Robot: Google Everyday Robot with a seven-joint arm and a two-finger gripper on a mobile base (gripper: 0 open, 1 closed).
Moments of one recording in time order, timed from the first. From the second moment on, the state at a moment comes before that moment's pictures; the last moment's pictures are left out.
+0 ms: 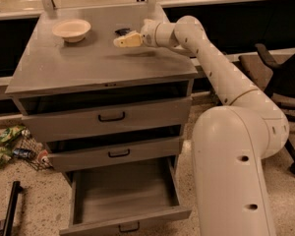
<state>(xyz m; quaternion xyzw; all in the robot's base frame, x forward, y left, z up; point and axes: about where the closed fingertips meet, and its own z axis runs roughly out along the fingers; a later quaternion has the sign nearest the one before) 0.908 0.050 0.864 -0.36 0.68 0.26 0.59</state>
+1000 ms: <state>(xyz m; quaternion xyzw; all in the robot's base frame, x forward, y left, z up) 0.938 0.074 0.852 -0.35 0.69 0.27 0.58</state>
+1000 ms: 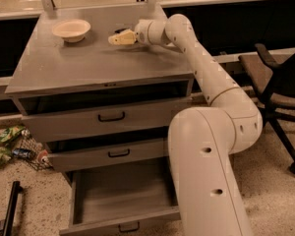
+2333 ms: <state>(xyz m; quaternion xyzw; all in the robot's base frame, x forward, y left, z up) 0.946 0.059 0.848 -0.33 0.70 0.26 0.57</state>
